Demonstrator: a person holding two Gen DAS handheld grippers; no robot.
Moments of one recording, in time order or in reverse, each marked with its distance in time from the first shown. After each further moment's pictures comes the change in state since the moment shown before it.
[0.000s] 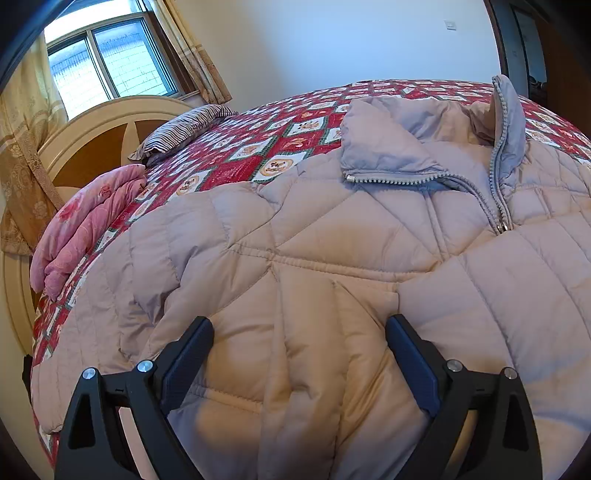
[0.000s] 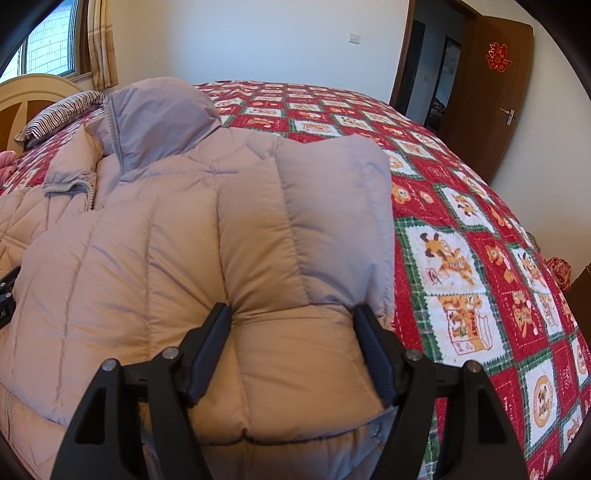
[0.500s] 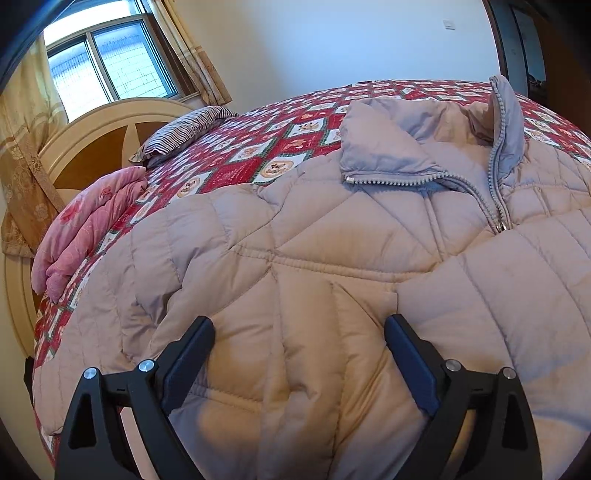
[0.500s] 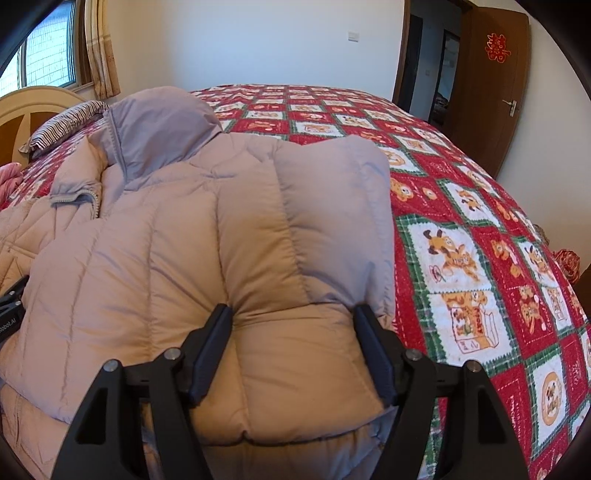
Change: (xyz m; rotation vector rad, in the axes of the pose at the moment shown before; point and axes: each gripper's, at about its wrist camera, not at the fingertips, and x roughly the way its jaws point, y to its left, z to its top) left arm -0.001 -0.001 0.001 0.005 -0.003 0.005; right arm -0.002 -0.006 0.001 0.033 -0.006 0.043
